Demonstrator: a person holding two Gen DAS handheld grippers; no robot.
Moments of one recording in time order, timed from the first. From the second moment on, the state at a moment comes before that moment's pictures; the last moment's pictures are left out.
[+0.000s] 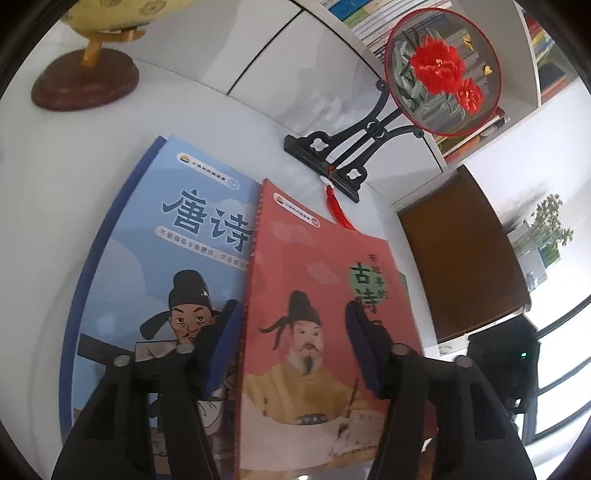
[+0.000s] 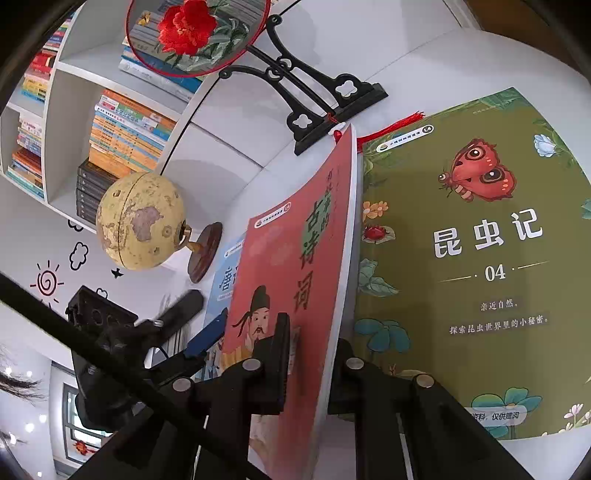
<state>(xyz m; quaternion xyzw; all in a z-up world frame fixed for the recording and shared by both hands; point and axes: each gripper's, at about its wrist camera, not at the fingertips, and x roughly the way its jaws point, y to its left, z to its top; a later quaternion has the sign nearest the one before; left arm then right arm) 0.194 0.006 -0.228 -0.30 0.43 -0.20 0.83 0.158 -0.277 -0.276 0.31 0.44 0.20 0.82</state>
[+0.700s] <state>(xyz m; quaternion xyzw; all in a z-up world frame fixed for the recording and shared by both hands) 0.190 0.017 -0.209 -0.34 0.39 -0.23 0.83 0.153 -0.277 -0.244 0.28 0.41 0.20 0.84</state>
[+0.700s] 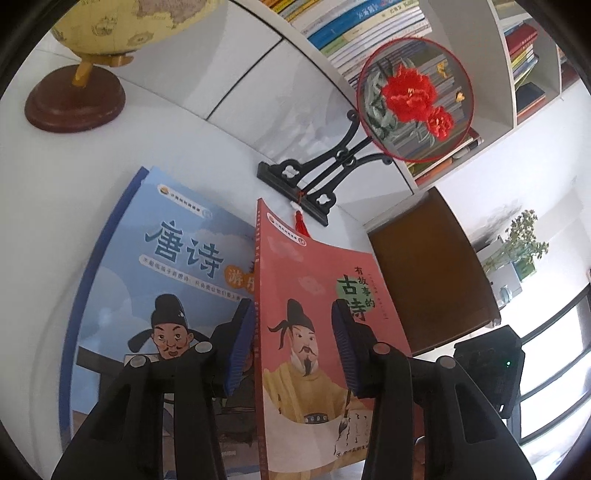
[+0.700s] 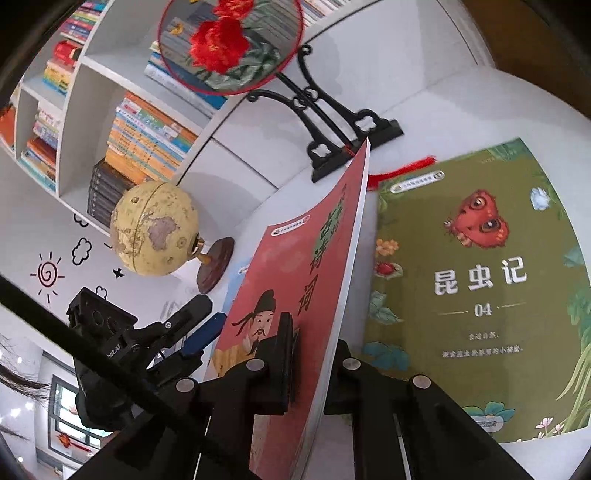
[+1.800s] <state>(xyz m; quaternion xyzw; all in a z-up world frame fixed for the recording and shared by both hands) 0.123 0.138 -0.163 -0.32 0.35 -0.17 0.86 0.119 -0.147 -0.193 0.22 0.38 0.28 0.85</state>
